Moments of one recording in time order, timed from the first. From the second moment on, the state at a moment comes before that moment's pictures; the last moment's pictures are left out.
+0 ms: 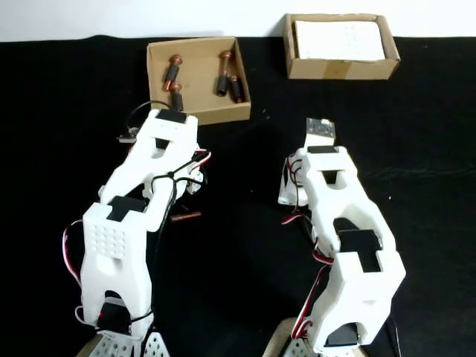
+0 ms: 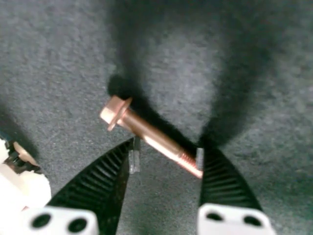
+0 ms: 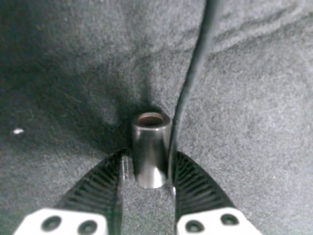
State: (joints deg) left arm 6.3 38.5 -6.3 96.4 63.2; right arm -11.1 23.3 17.4 57.0 -14.4
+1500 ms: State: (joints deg) left arm 6.3 40.6 -22.9 84.4 -8.5; right arm -11.1 23.2 17.4 57.0 -14.4
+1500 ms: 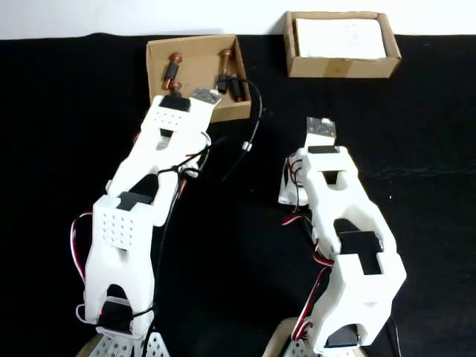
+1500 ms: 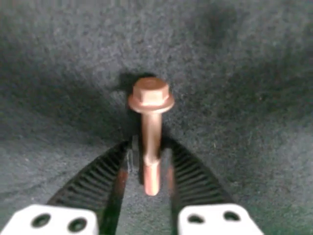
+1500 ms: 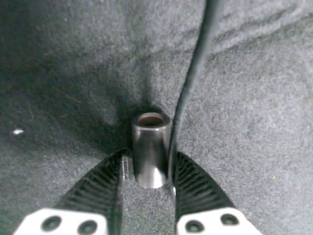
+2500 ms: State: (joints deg) left arm 6.3 42.1 -23.9 75.9 -9.6; right arm -11.1 23.2 17.4 57.0 -14.4
